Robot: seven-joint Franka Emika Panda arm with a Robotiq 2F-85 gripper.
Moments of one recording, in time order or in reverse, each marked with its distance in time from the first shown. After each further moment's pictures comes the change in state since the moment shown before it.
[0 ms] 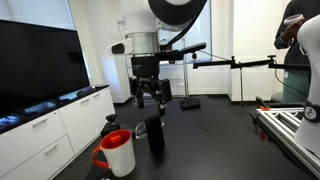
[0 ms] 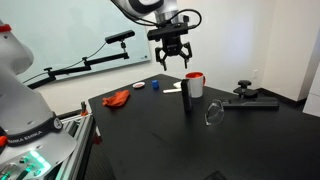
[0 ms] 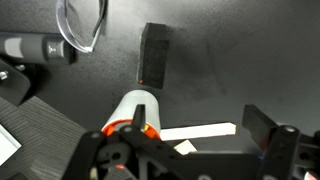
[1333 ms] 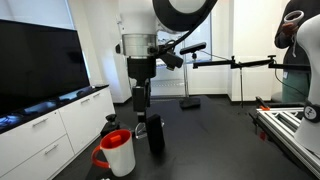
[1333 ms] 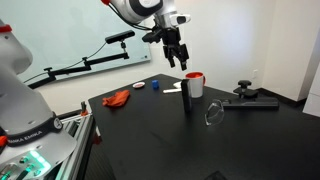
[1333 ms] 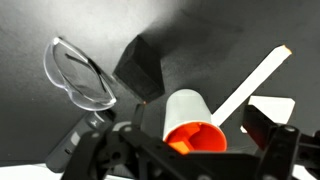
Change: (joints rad) arm 0.031 0.021 -0.006 -0.002 -0.103 0.080 0.966
